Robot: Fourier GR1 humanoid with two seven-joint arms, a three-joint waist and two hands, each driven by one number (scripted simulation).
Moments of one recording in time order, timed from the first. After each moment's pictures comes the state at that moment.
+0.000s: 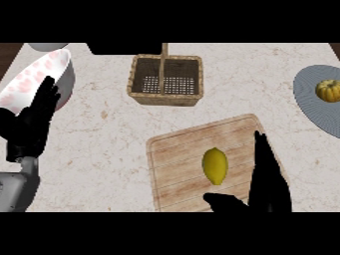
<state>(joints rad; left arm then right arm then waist) -0.21 0.36 -0.05 -1.46 0.14 0.24 0.15 0.08 -0.04 0.53 -1.97 1.04 -0.20 1.08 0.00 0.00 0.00</state>
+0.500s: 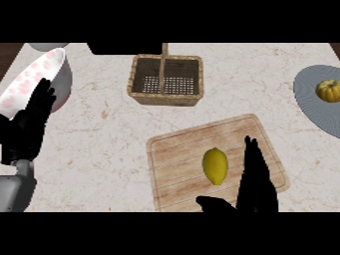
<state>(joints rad) -0.18 0.34 0.01 -1.46 0.12 0.18 0.12 0.12 -0.01 0.57 -1.89 1.10 -0.28 1.04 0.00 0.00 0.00</state>
